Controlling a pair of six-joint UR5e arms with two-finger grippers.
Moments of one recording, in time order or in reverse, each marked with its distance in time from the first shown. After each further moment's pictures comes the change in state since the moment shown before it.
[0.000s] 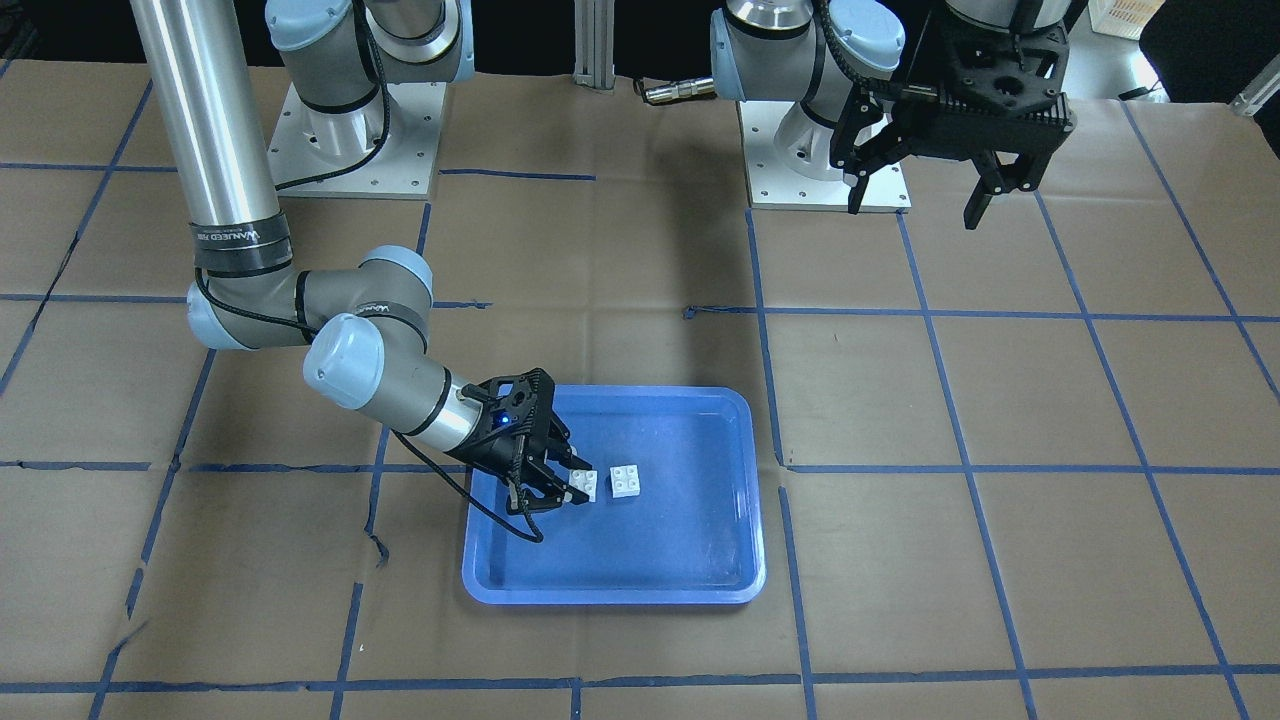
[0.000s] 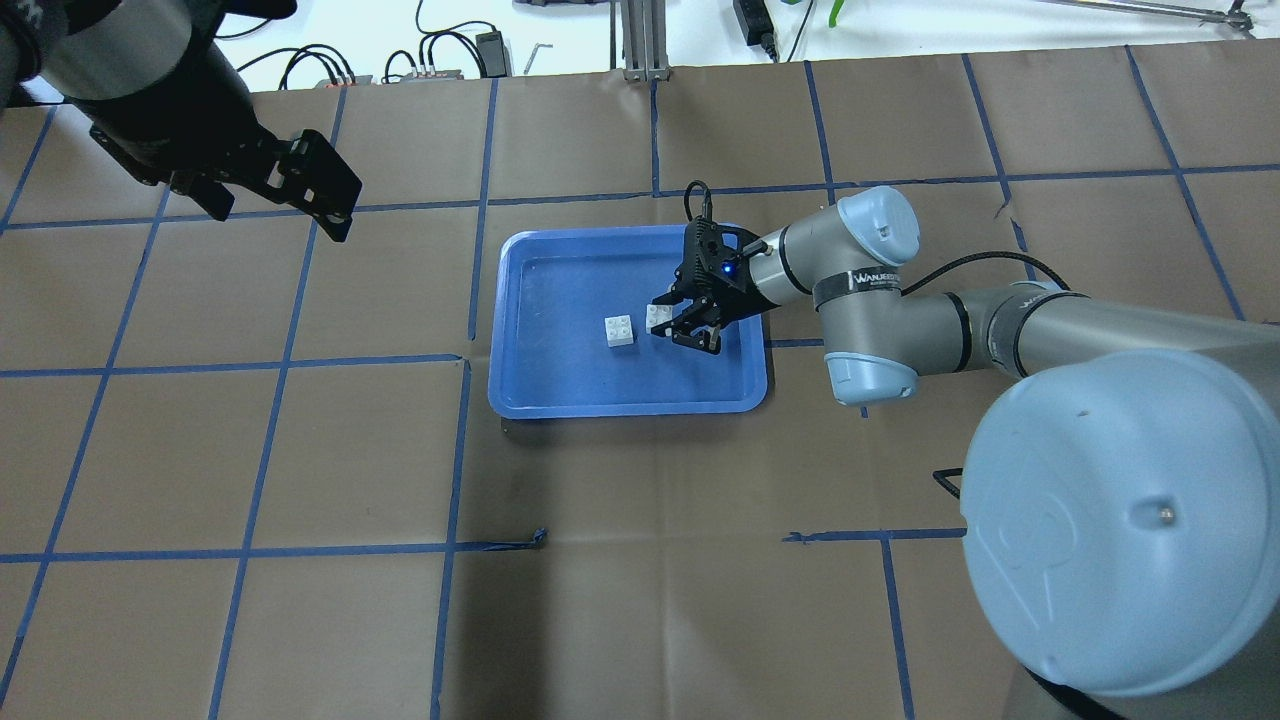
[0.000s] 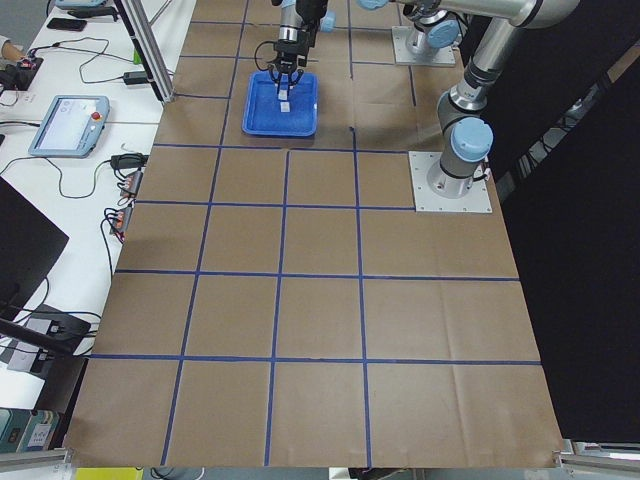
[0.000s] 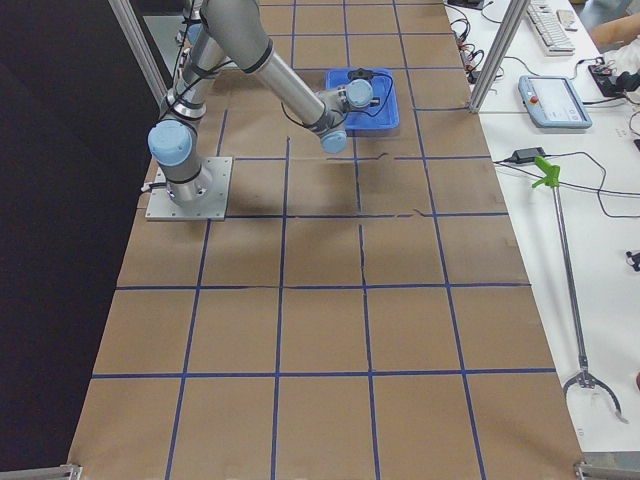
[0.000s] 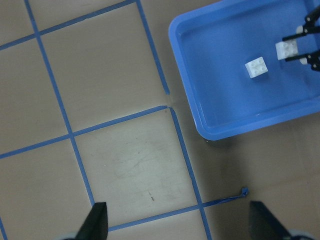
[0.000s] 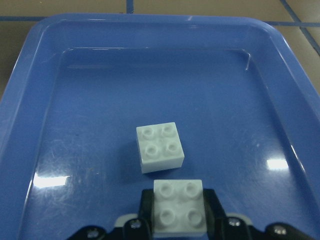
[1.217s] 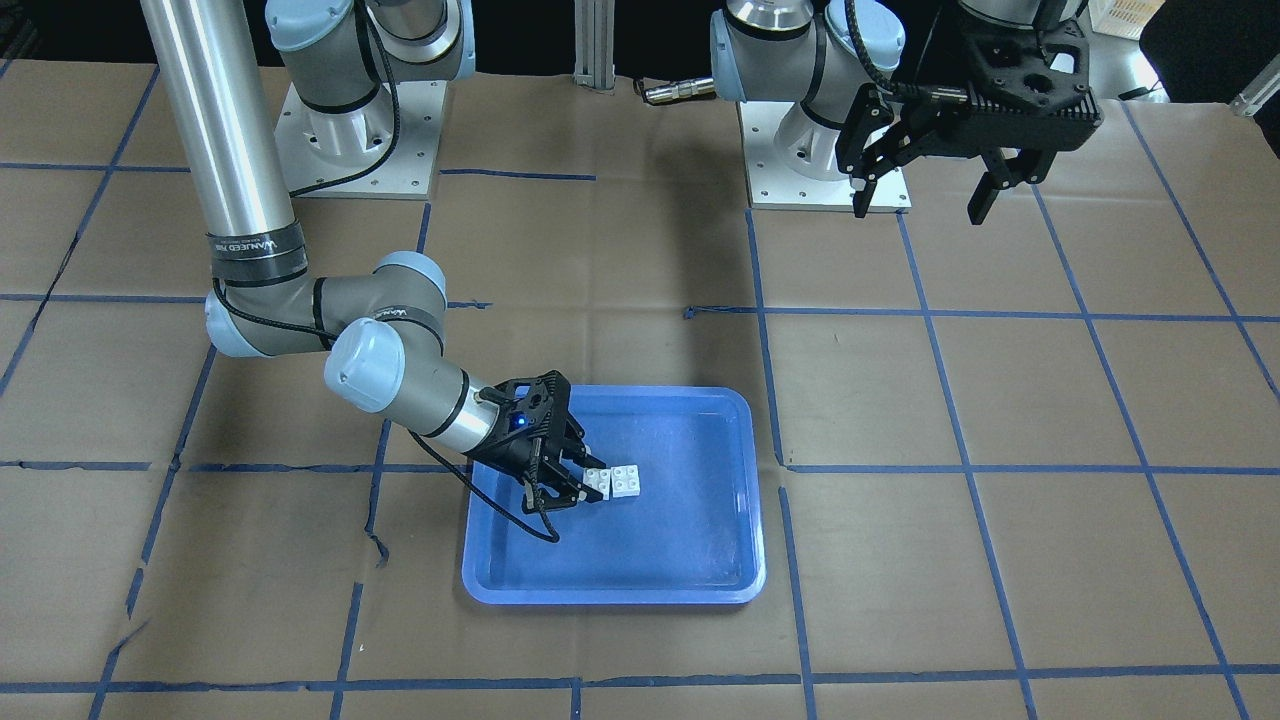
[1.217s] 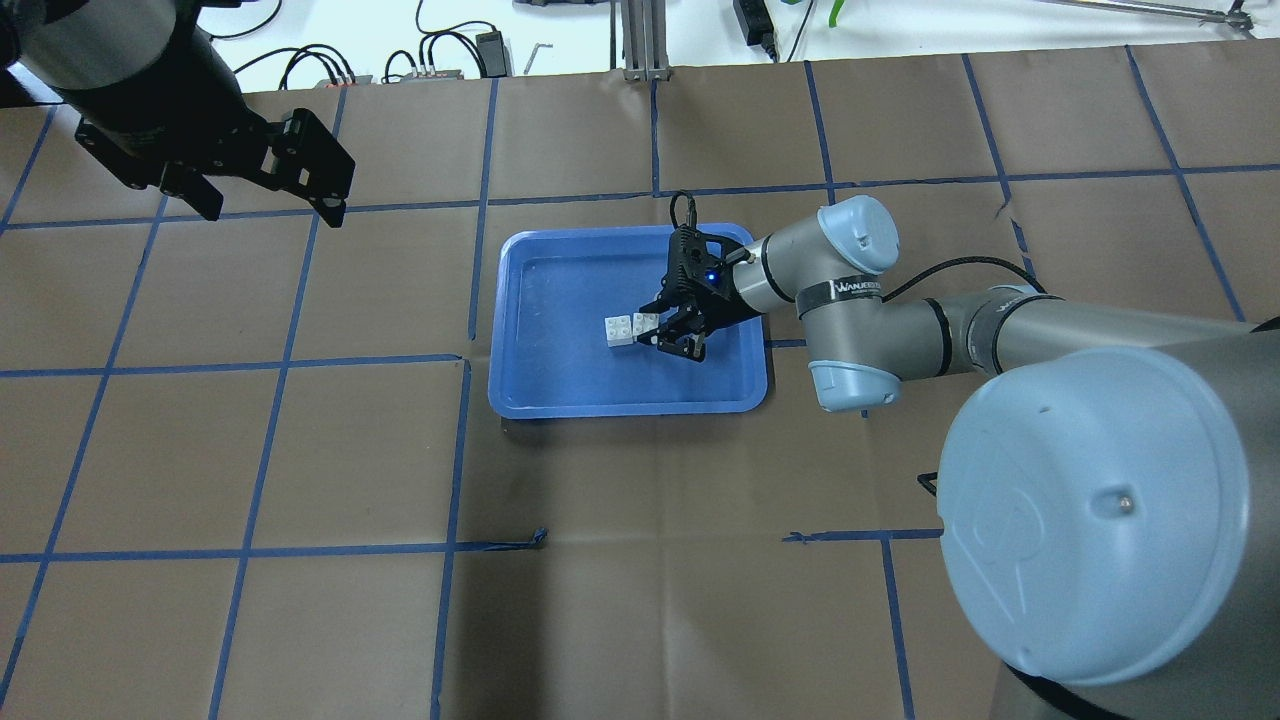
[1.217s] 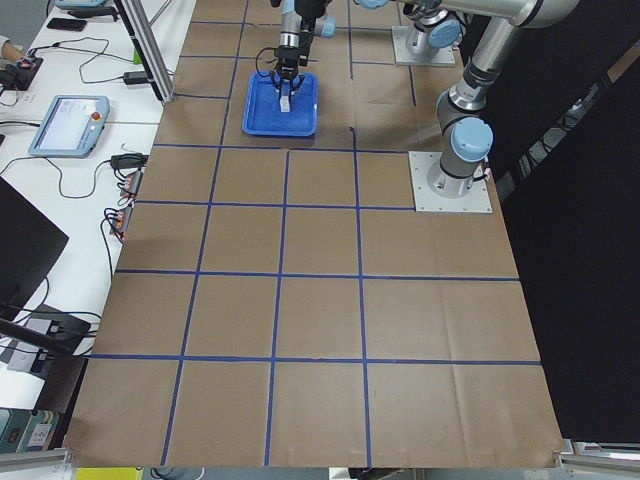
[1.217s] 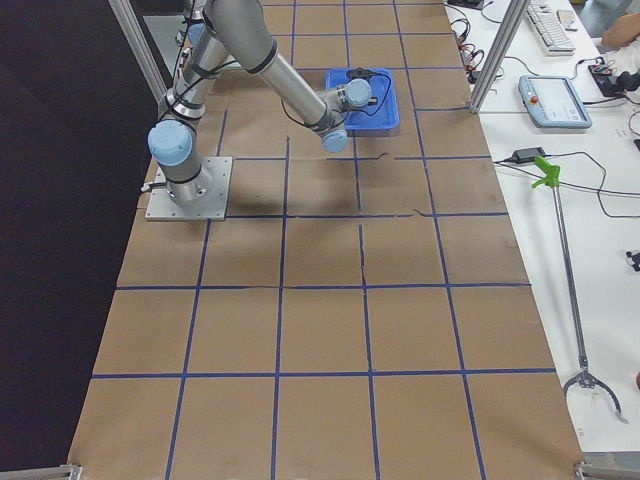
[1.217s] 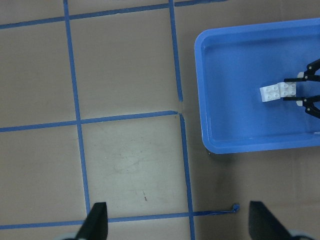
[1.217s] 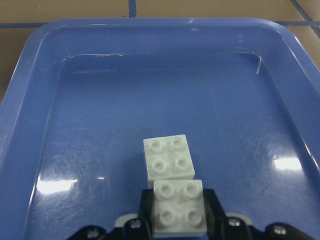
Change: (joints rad) left arm 0.009 0.001 0.007 -0.001 -0.010 -0.098; right arm 0.025 0.021 -0.008 -0.022 0.001 0.047
